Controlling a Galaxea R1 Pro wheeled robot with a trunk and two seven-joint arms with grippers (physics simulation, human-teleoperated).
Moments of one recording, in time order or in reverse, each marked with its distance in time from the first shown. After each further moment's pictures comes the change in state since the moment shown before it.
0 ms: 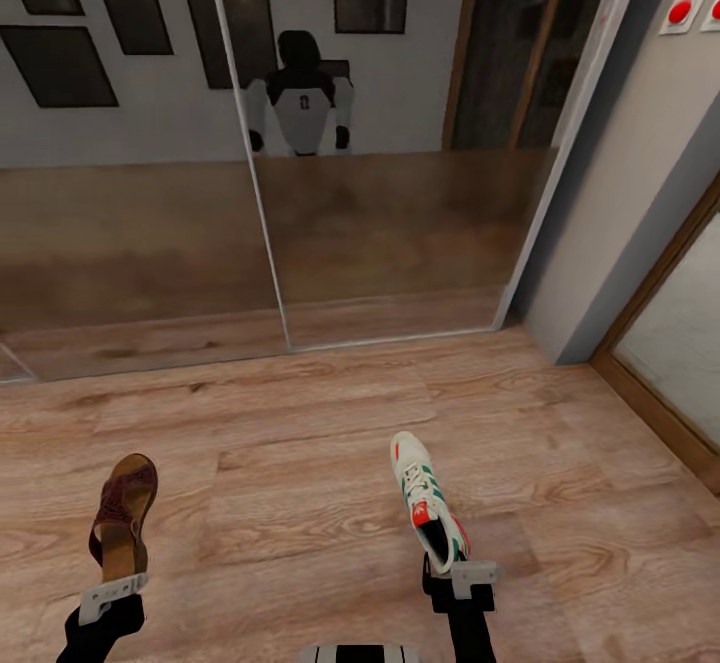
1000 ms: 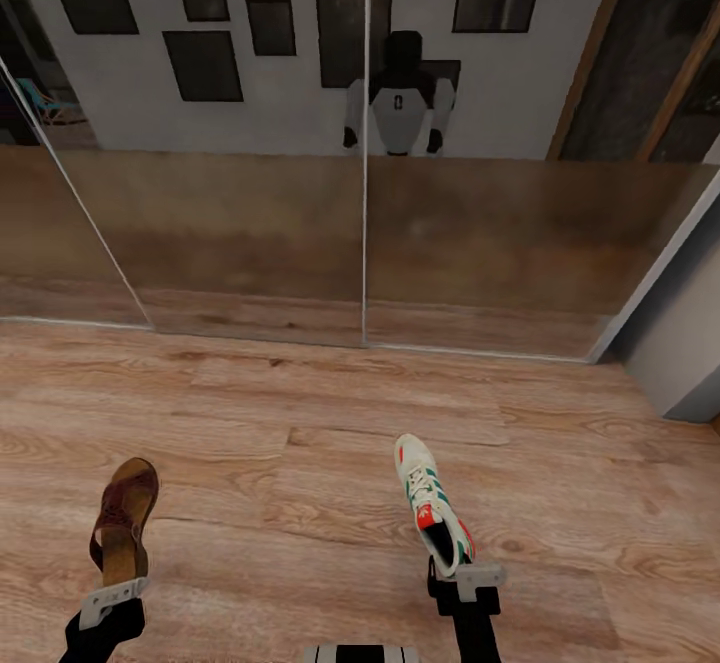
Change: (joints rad) left arm 0.000 0.000 -0.001 0.019 0.000 -0.001 0.002; right arm 0.000 -0.011 -0.002 0.014 0.001 -0.002 0.000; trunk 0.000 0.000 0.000
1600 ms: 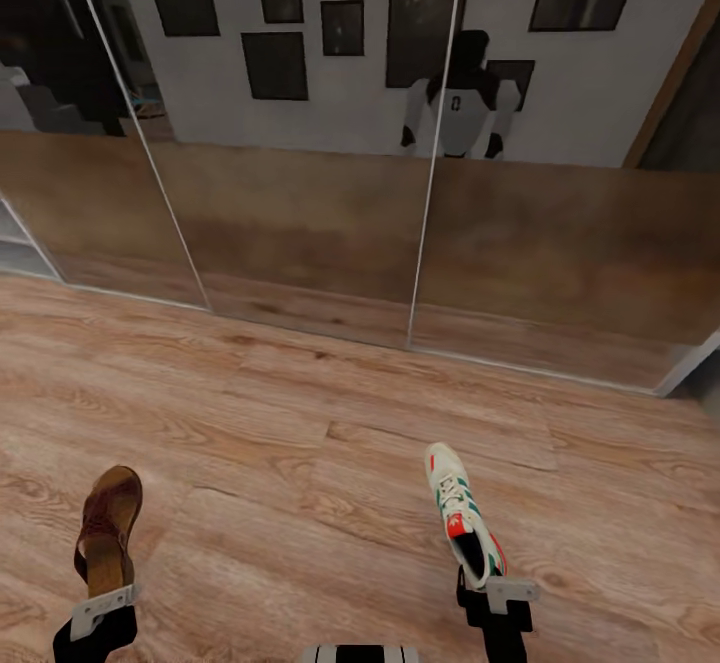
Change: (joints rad) left arm 0.000 -0.001 -0.003 0.039 0.001 -0.050 0.103; right arm 0.000 -0.056 0.003 0.051 -0.108 -0.032 0.002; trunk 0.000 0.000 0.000
